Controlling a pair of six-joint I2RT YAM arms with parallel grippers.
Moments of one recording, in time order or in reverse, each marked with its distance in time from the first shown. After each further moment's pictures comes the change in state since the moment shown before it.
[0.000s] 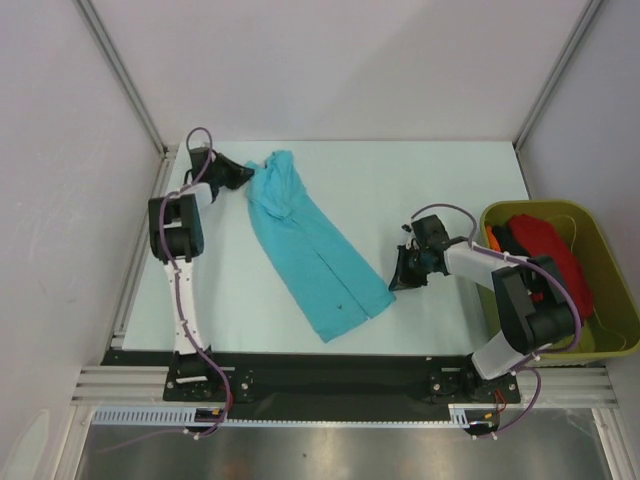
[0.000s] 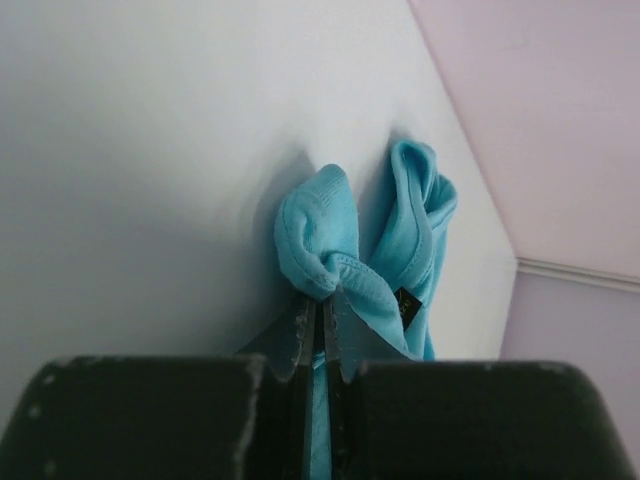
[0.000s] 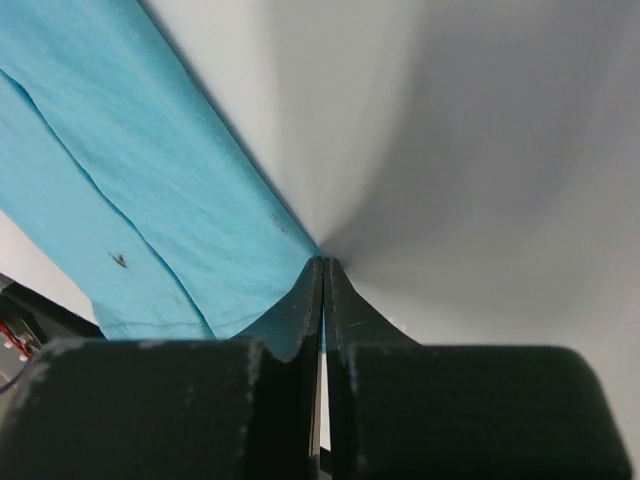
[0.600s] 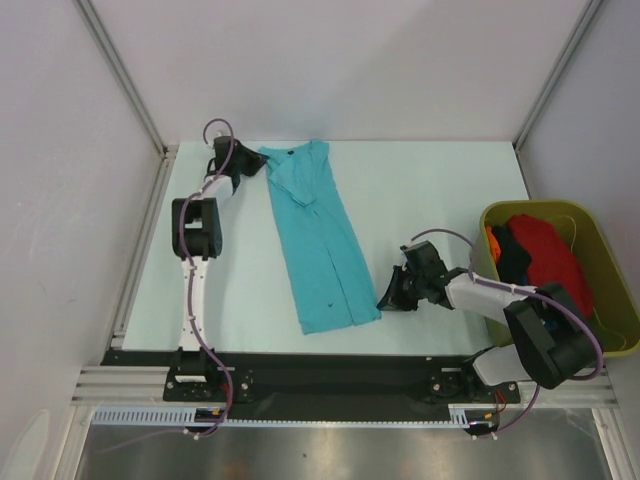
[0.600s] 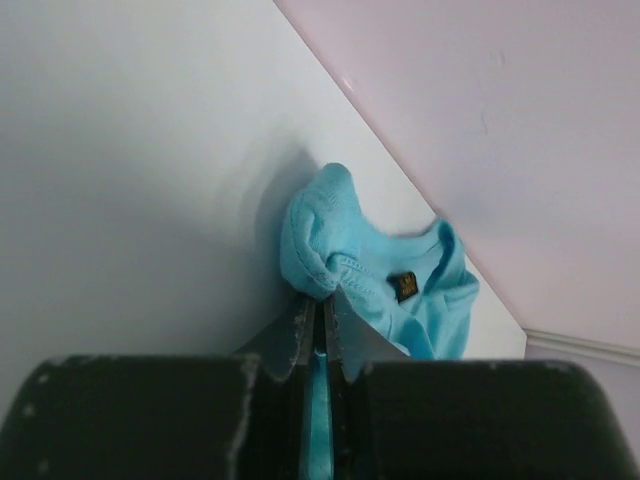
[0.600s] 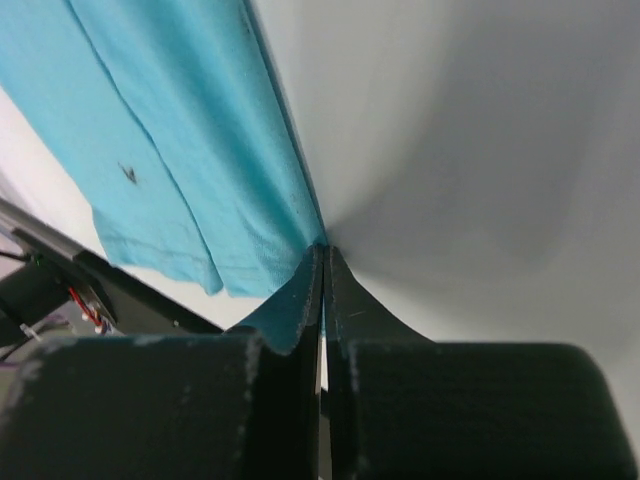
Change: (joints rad) left arm -0.154 0.227 0.378 -0.014 -0.232 -0.121; right arm 0.132 -0.208 -0.273 0.211 0.013 0.341
